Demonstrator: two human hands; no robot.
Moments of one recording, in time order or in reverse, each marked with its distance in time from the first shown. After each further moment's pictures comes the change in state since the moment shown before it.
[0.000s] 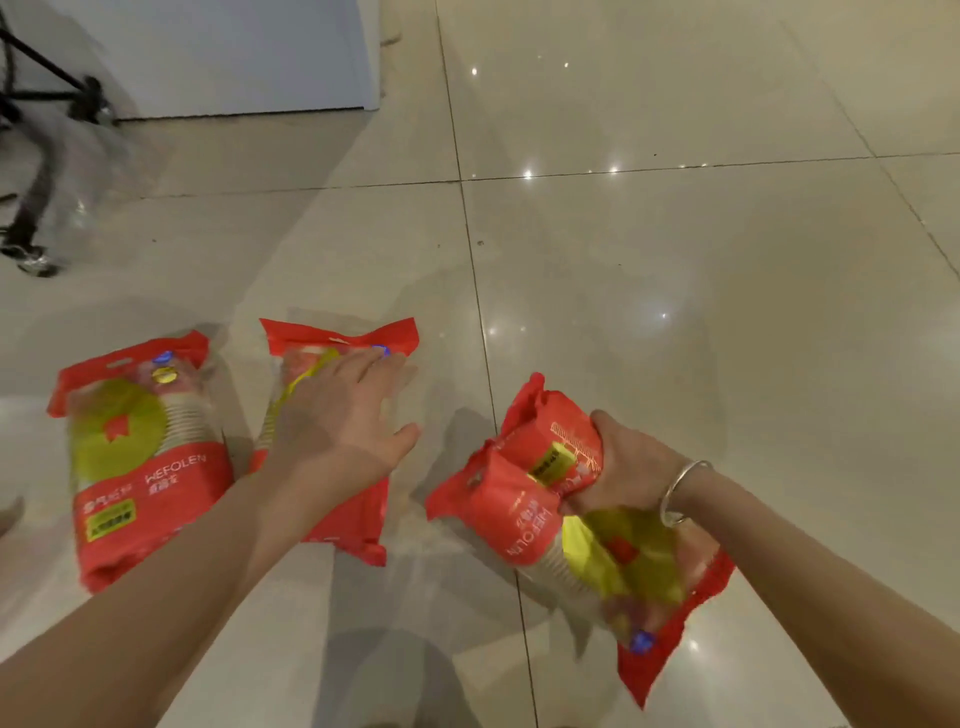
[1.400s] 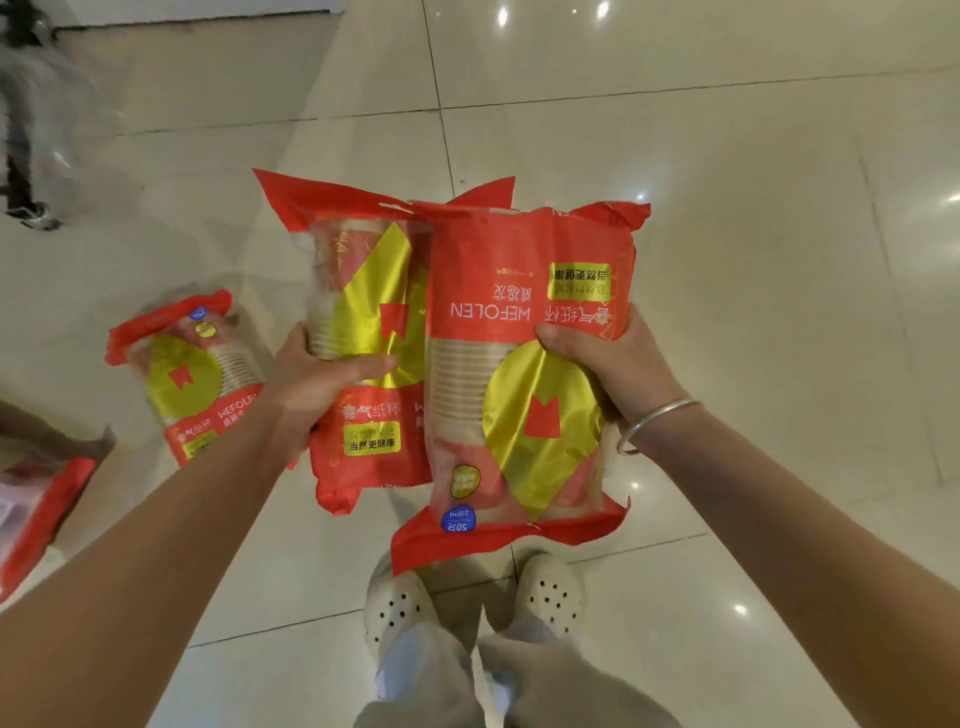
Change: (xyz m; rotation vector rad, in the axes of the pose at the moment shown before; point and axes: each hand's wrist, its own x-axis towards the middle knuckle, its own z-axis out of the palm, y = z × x) left_hand -0.030 0.002 -0.126 -1.236 -0.260 -0.653; right_hand -0.118 -0.136 -0.095 1.028 0.351 0.173
